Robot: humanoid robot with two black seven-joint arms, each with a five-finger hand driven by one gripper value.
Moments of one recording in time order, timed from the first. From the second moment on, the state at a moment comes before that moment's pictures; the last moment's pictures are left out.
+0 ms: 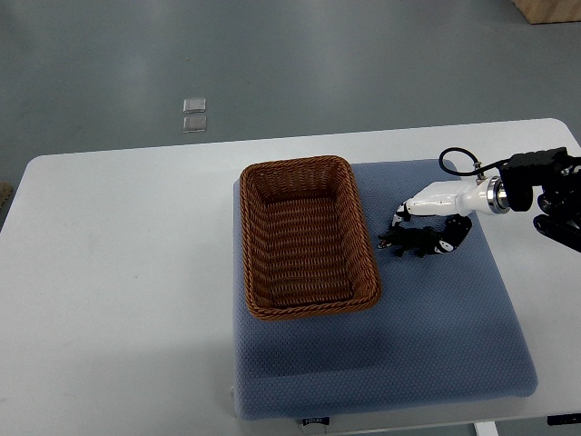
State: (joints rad) left arm -0.02 0.00 -0.09 -0.17 0.04 0.00 0.11; right arm 1.01 -0.54 0.05 0.87 -1.71 0.18 0.49
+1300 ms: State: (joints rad) left arm -0.02 0.00 -0.09 -0.17 0.04 0.00 0.11; right arm 1.01 -0.55 0.07 0.85 -1.69 0.15 0.50
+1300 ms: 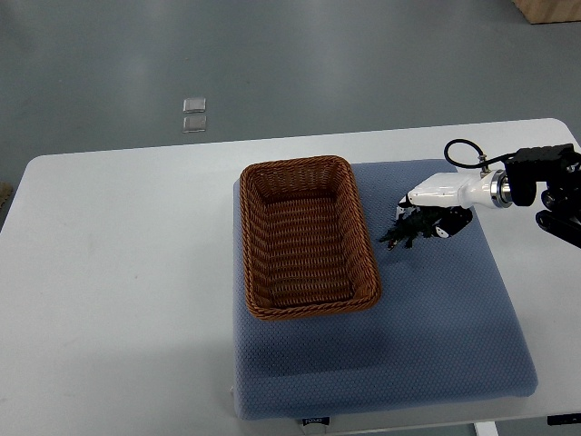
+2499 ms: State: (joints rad) left arm -0.02 0.00 -0.09 -0.17 0.04 0.00 0.11; right arm 1.07 -0.55 0.11 0.83 -1.48 0.25 0.53
